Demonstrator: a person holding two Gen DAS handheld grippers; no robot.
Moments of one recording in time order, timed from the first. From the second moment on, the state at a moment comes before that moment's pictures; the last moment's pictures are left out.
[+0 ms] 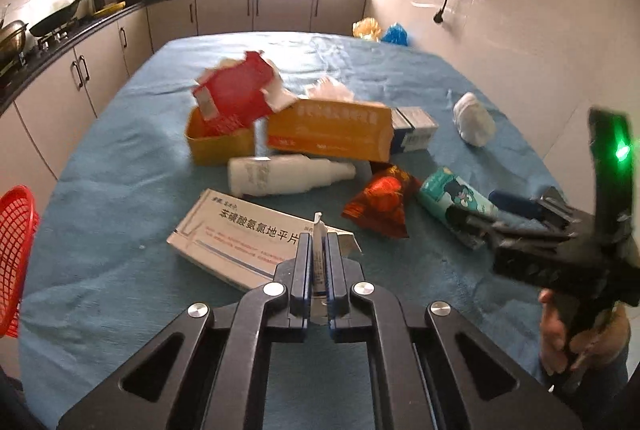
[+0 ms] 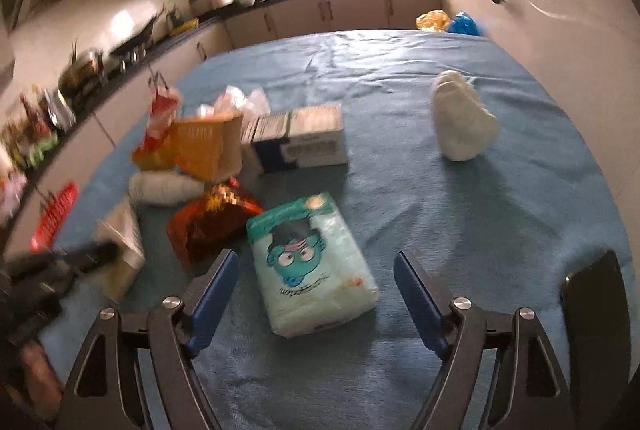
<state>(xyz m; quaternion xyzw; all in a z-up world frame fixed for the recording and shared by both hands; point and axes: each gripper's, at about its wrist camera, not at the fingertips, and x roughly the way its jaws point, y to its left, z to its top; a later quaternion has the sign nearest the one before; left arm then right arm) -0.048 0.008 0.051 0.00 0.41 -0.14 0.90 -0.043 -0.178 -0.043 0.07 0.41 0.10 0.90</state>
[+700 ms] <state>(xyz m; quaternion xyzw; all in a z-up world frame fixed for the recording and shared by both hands) -0.057 0.031 0.062 -0.02 0.37 -0.13 0.92 -0.064 -0.179 -0.029 0.07 0.37 0.07 0.93</state>
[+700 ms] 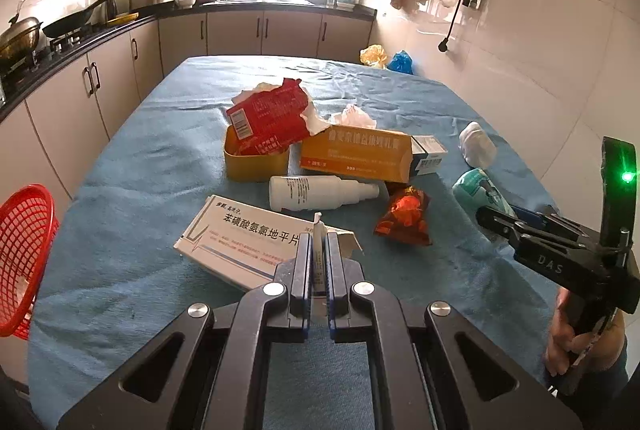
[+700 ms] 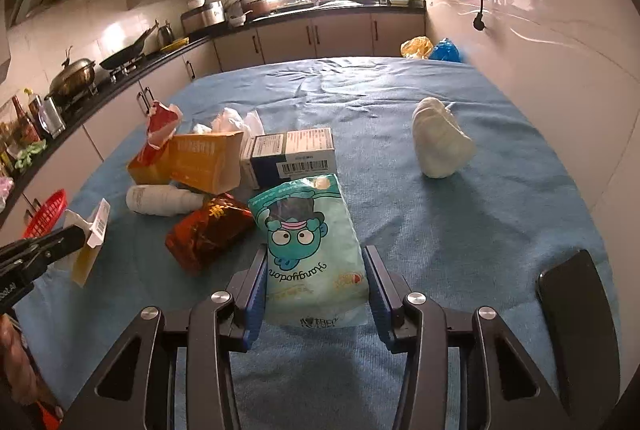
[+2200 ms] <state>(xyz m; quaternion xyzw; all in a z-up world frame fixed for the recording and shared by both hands) -0.072 0.069 0.086 -0.04 0.34 -0.10 0.94 -0.075 -0.101 0.005 0.04 0.36 0.17 0.92</state>
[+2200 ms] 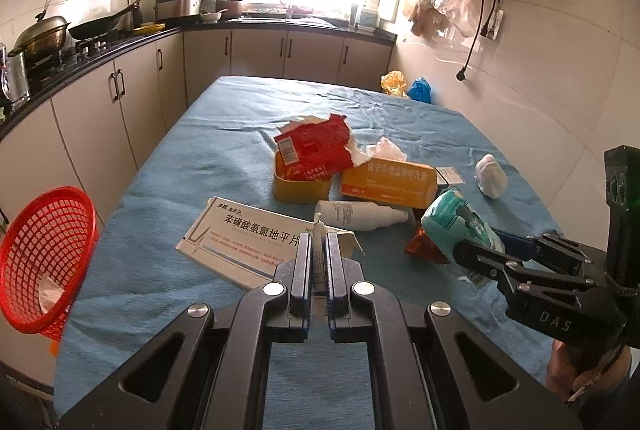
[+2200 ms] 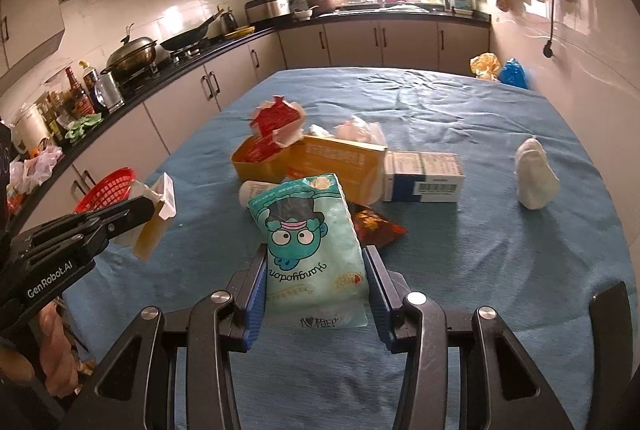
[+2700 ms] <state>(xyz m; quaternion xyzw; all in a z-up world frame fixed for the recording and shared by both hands) -0.089 0.154 0.131 -0.08 0.28 -0.03 0.96 -0.062 -0.025 0.036 0.02 0.36 0.26 0.89</state>
